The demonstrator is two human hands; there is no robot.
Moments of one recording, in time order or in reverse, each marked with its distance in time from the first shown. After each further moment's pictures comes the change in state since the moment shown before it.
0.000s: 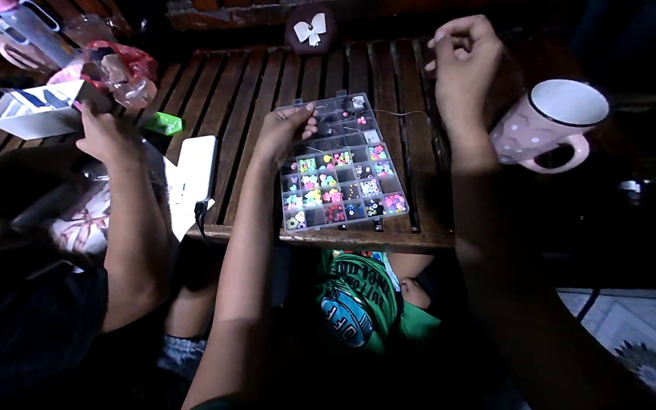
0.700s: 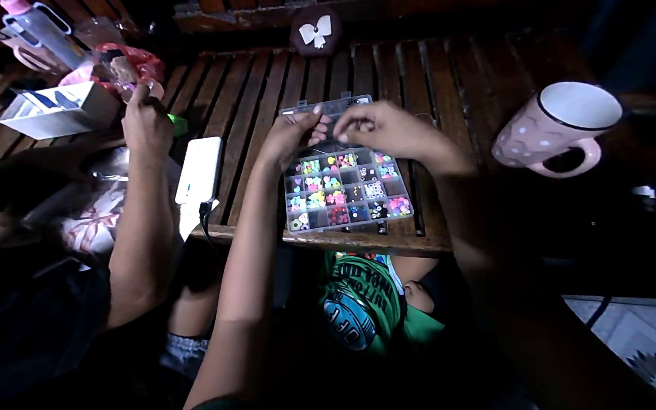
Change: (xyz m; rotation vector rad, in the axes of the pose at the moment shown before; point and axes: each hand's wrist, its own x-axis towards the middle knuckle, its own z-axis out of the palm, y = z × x) left_hand -0.005 0.005 0.002 0.045 -0.097 -0.060; right_hand -0.044 -0.046 0.026 0.005 -0.971 -0.114
